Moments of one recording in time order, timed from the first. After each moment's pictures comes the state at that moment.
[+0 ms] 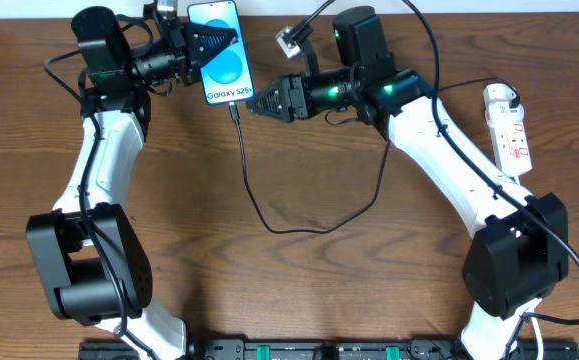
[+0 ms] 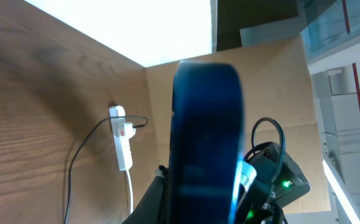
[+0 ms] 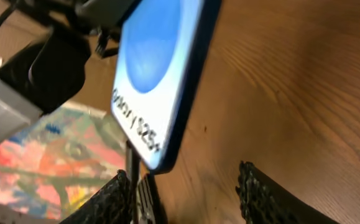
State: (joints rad) left arm 0.12 1.82 1.37 0.31 1.28 -1.20; right arm 0.49 1.93 1.67 -0.35 -0.98 0.42
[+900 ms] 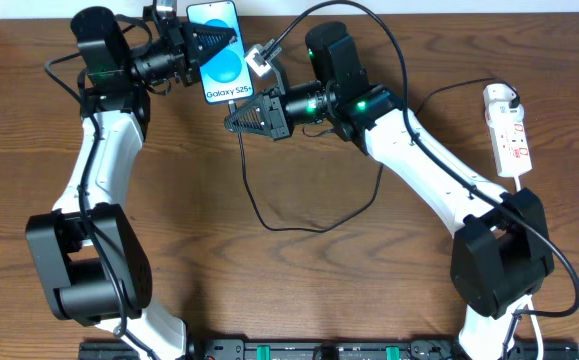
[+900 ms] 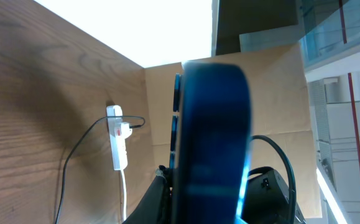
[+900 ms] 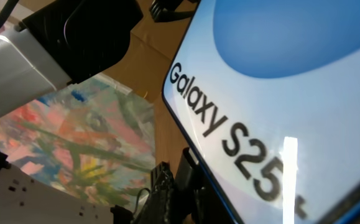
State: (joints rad) left arm 0.12 1.82 1.37 0.32 1.28 -1.24; right arm 0.57 1.96 1.63 -0.15 -1.09 0.42
